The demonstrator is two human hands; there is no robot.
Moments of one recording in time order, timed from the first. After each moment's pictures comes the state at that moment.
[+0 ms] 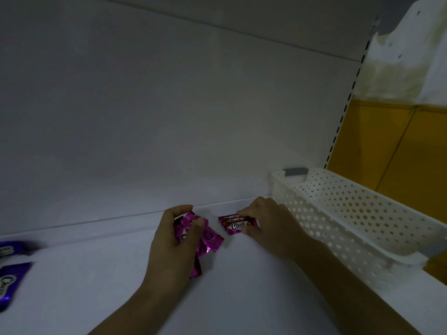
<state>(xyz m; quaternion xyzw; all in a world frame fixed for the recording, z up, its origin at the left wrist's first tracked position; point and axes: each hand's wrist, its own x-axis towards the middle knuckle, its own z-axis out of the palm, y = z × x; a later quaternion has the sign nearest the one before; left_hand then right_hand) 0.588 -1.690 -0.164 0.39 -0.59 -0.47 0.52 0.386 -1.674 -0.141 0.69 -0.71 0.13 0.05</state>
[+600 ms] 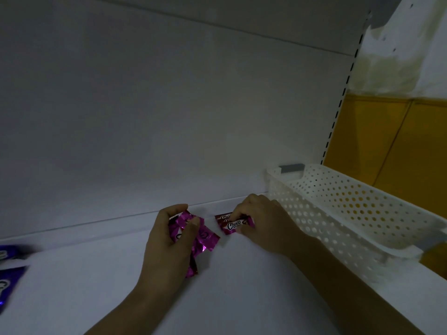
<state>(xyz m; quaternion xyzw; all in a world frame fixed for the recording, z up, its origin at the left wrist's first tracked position) 0.589 -1.689 -0.163 0.39 -0.59 -0.47 0.53 0.393 -1.670 -0.136 0.71 -0.68 0.17 0.04</state>
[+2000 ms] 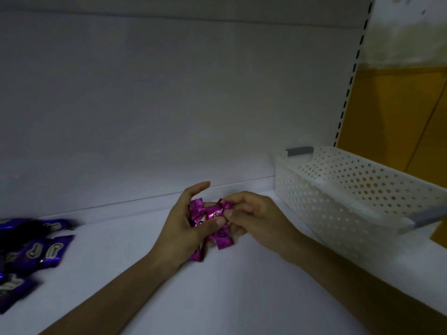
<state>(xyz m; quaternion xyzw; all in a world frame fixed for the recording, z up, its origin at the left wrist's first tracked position) 0.593 -1.671 -0.152 0.28 -0.67 -0.53 0.45 0.427 -1.628 -0.140 0.58 -0.49 0.51 -0.41</state>
